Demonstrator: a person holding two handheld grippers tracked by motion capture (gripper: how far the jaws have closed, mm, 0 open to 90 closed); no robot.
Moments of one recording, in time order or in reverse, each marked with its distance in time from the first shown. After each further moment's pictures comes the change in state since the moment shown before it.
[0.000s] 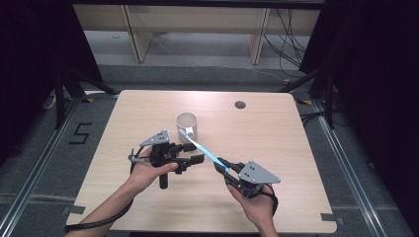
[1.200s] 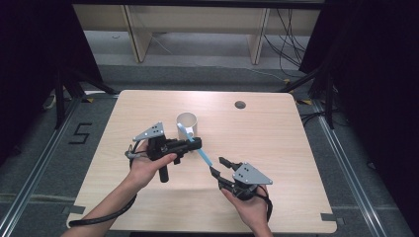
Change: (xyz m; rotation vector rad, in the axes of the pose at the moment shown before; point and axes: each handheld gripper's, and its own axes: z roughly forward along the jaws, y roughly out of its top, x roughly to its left) left arm -0.007 0.025 -0.011 -0.081 0.006 0.065; right arm 0.008 -0.015 0.011 0.059 -0.053 0.074
